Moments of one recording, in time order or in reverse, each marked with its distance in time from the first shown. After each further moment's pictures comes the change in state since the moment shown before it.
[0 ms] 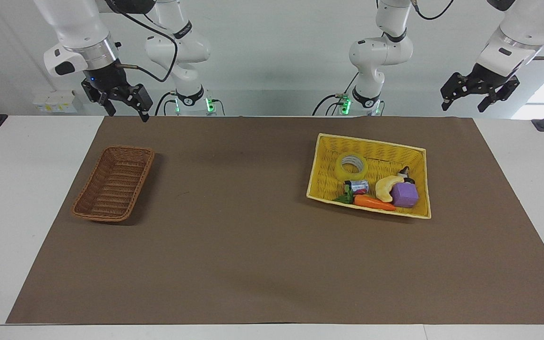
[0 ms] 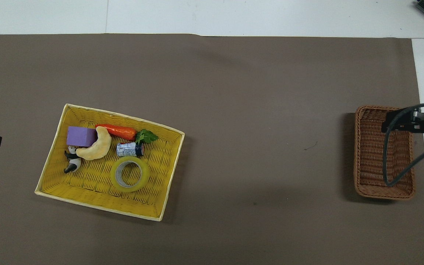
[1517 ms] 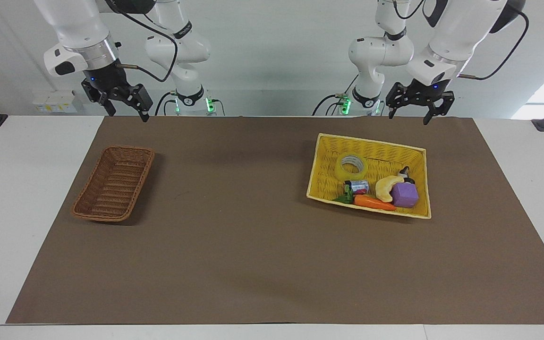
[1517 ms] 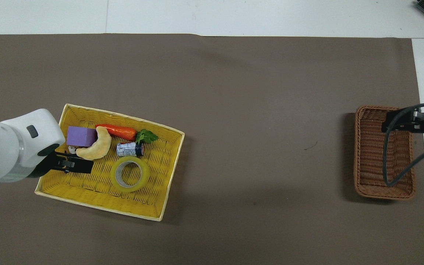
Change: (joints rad) left arm -0.196 -0.194 -0.036 -0.513 -0.060 0.369 -0.095; right arm 0.000 0.000 0.000 0.000 0.000 0.000 0.000
